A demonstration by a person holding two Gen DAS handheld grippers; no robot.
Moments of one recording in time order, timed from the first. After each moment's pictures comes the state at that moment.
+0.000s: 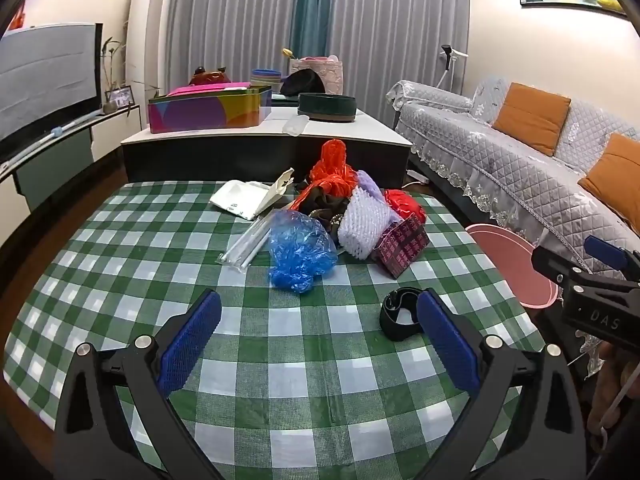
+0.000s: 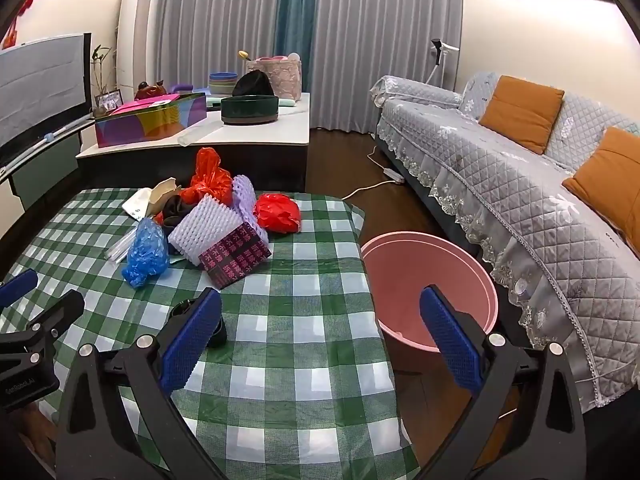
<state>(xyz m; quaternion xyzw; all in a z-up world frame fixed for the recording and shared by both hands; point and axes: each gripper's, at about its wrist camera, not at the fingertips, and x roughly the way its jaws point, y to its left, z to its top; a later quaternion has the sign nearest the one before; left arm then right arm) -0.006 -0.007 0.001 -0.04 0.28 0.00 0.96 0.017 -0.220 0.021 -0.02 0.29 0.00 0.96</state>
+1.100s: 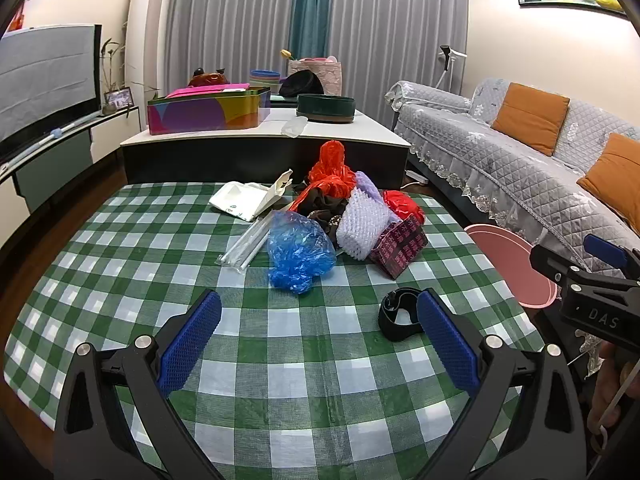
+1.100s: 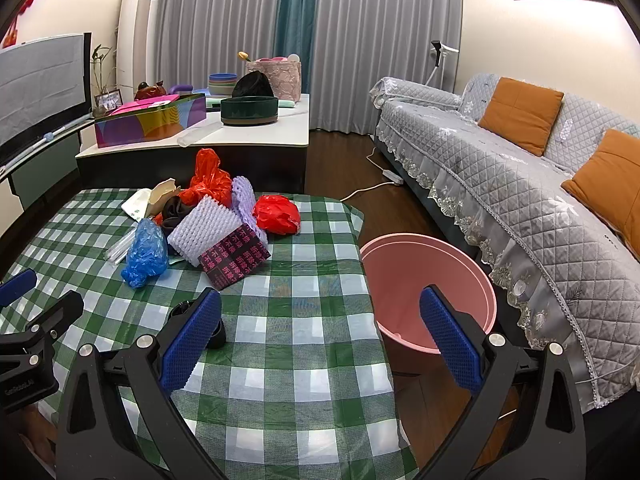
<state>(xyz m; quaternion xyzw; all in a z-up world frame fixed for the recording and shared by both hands) -0.006 -0.006 0.002 -0.04 0.28 0.00 0.96 0.017 -0.219 0.022 -0.02 0.29 0.00 0.96</state>
